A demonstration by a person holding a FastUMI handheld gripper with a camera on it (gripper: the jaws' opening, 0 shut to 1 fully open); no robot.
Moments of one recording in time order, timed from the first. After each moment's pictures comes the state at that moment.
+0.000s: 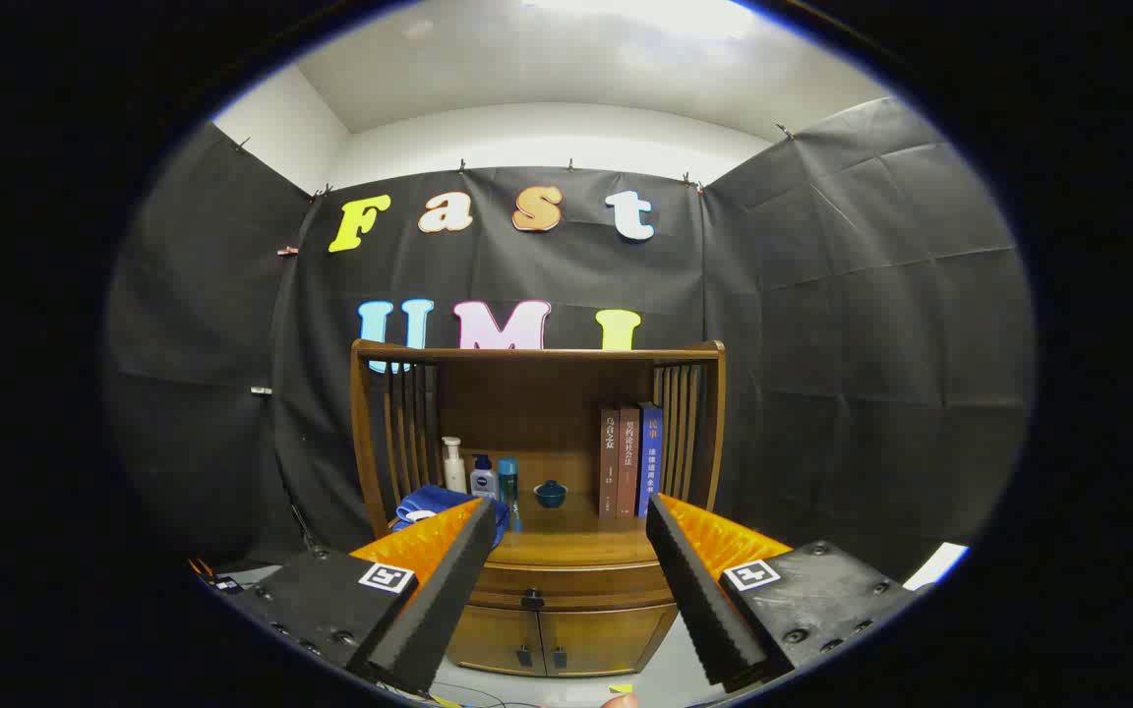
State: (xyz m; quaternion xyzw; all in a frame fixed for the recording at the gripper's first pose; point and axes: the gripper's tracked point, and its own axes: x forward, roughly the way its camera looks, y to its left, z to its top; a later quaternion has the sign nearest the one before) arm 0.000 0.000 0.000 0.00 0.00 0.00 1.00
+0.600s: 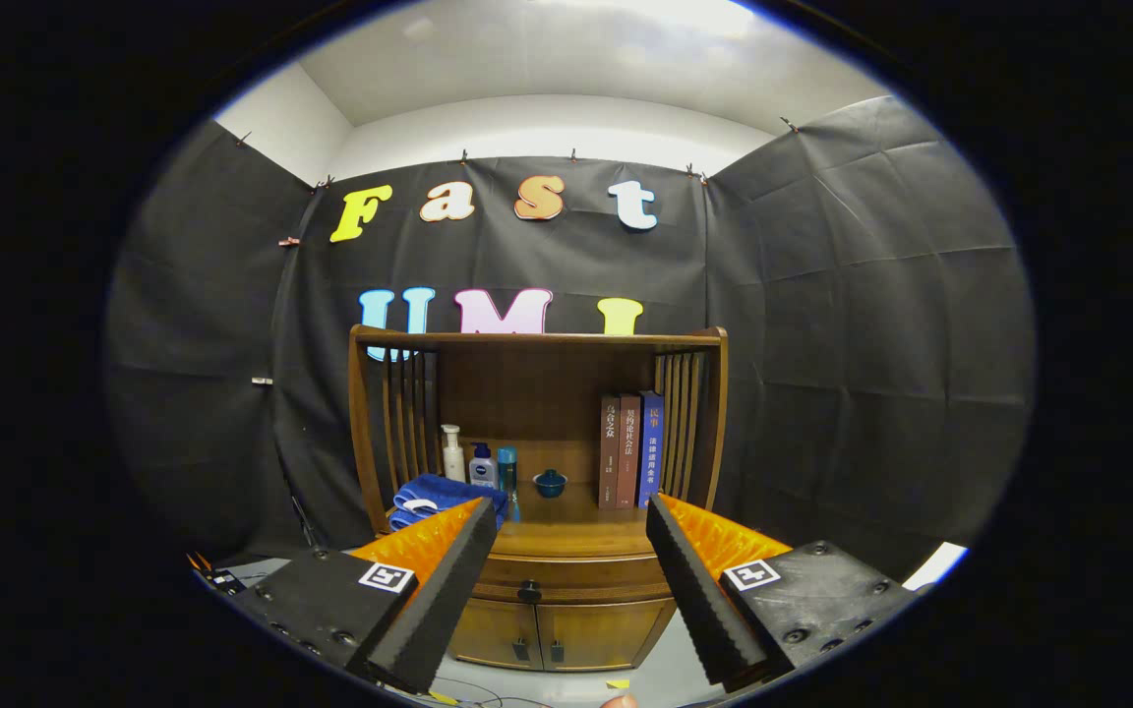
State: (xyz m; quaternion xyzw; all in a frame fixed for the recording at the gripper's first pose) arm 0.006 0.000 -0.015 -0.01 0.02 0.00 1.00
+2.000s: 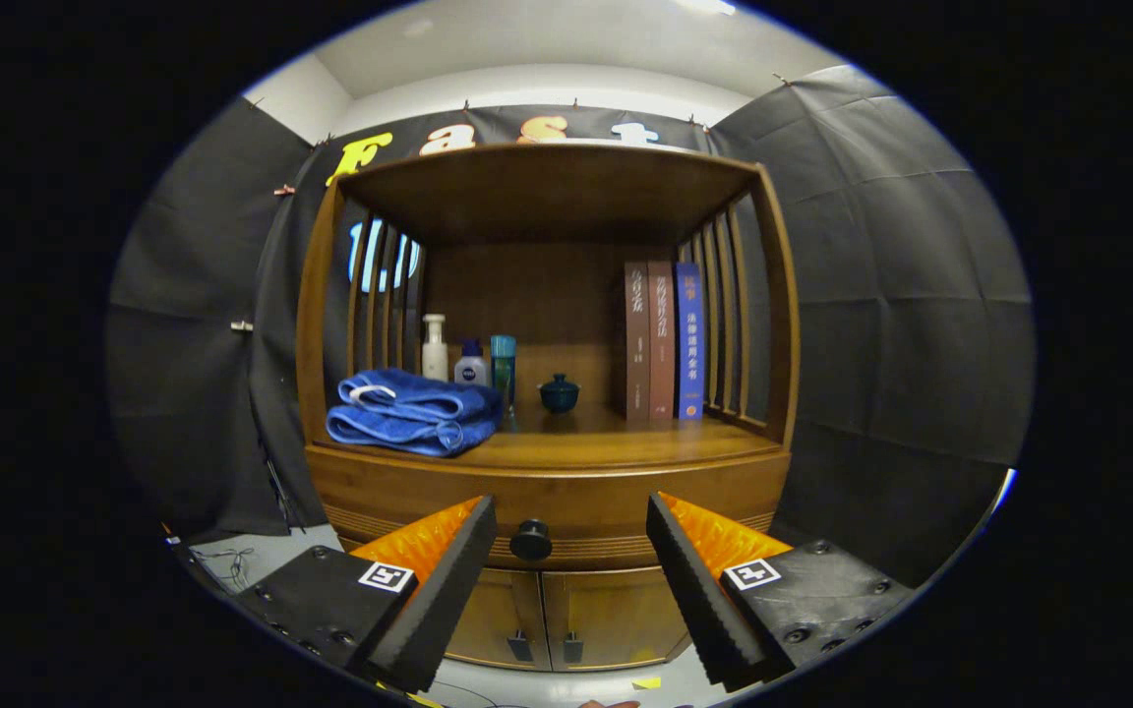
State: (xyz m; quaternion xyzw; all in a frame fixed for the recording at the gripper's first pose) arm 0.130 0.027 -0.278 -0.01 0.06 0.01 1.00
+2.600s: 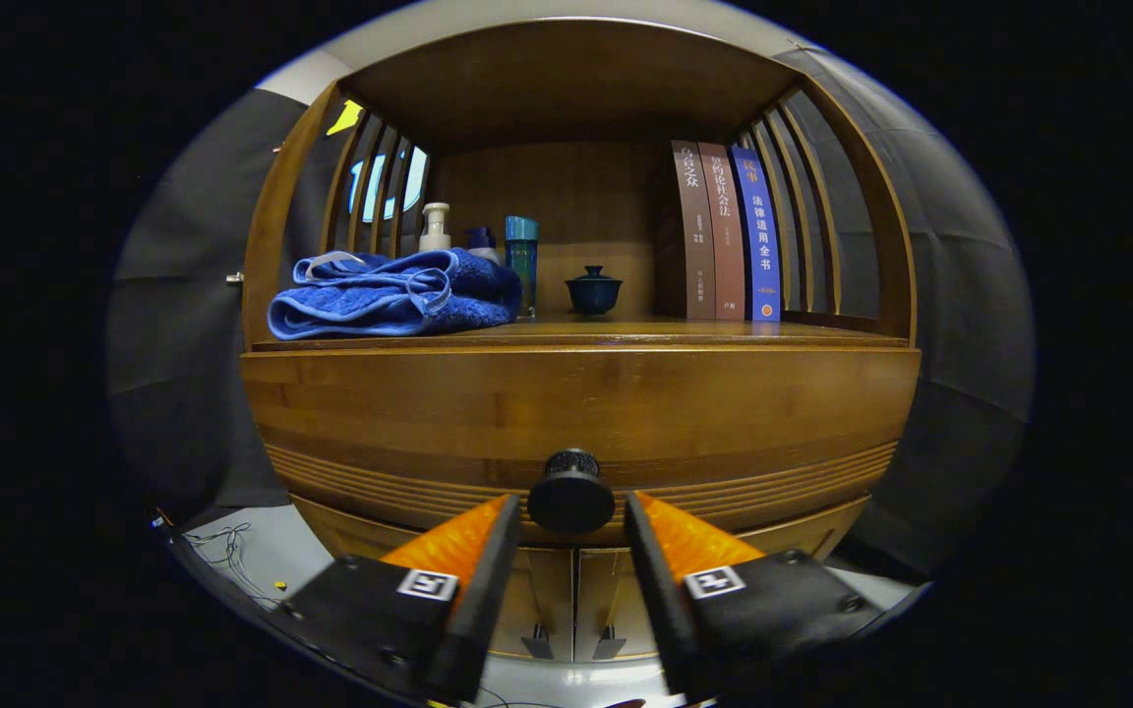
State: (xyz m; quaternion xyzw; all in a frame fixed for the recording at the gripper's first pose) arm 0.211 0.061 -0.385 0.01 0.11 0.03 0.99
